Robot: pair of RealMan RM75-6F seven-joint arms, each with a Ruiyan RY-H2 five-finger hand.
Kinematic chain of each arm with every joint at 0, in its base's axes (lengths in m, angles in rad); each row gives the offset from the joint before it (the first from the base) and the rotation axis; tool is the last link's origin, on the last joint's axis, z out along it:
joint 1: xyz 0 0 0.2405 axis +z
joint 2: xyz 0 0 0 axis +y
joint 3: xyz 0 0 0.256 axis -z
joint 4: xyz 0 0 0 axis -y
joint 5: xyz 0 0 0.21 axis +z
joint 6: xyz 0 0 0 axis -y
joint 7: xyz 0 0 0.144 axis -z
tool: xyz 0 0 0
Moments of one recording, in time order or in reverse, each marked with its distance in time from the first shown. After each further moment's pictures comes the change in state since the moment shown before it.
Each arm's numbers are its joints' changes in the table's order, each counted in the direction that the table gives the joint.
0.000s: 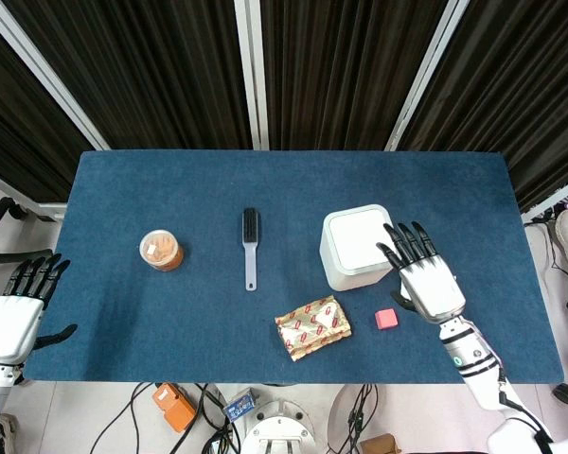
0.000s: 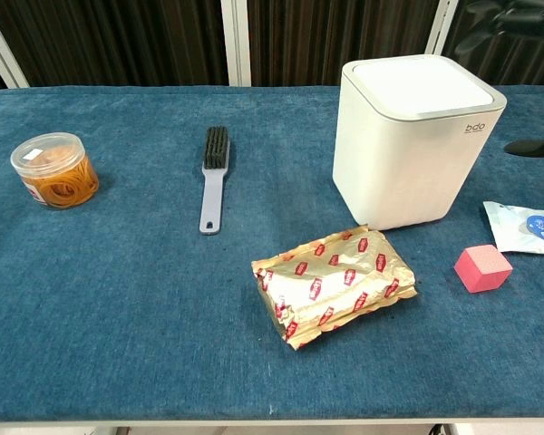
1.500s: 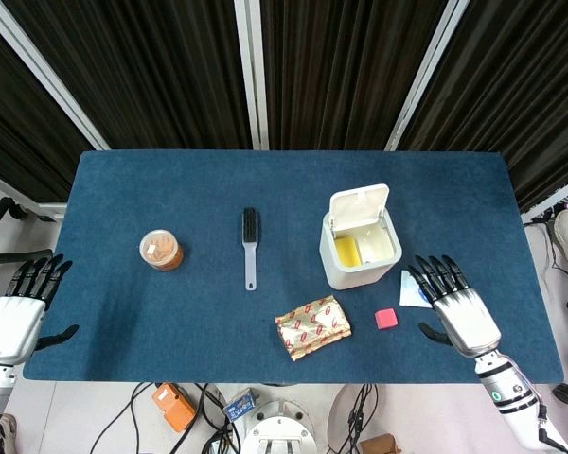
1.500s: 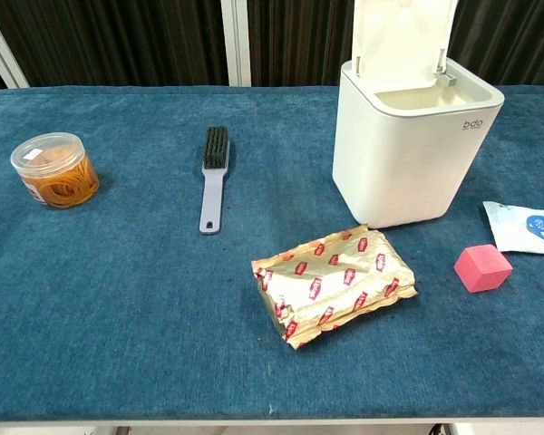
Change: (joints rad) left arm -0.002 -0.007 -0.003 0.003 0.001 0.002 -0.015; right arm -0.096 0.089 0.241 -0.126 -0.157 -0.184 -0.287
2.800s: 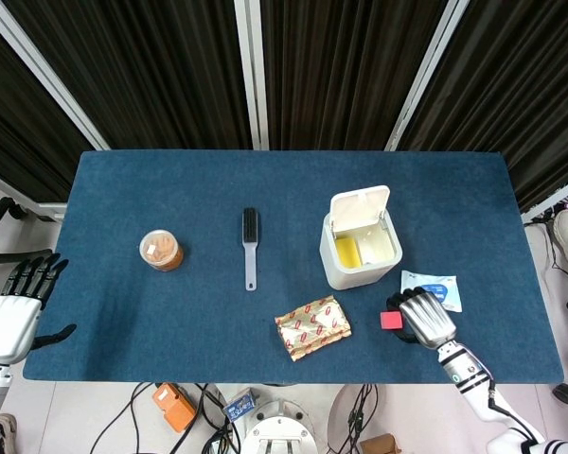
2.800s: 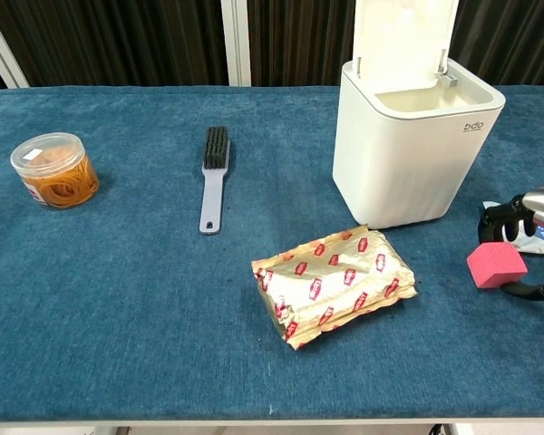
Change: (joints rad) left arm 0.000 0.014 0.000 -0.006 0.000 -0.006 0.040; right arm 0.070 -0.314 0.003 -0.386 0.022 0.127 -0.135
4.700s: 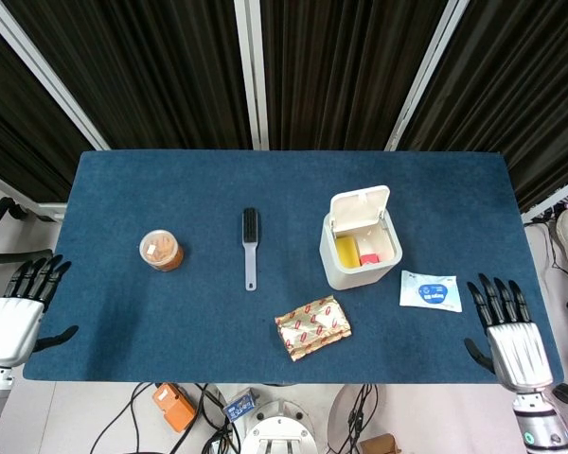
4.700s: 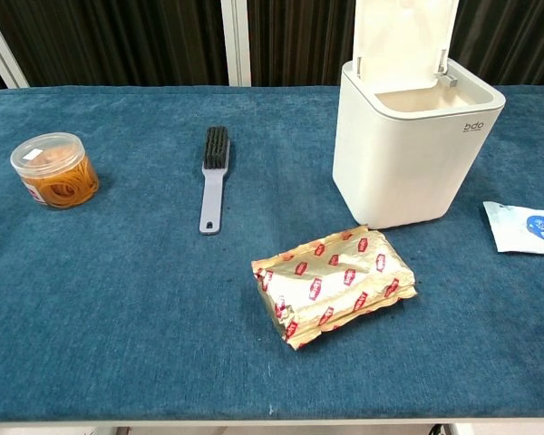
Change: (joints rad) left arm 0.004 -0.011 -0.007 -0.002 0.026 -0.015 -0.017; right arm -0.286 0.257 0.083 0.304 -0.013 -0.445 0.198
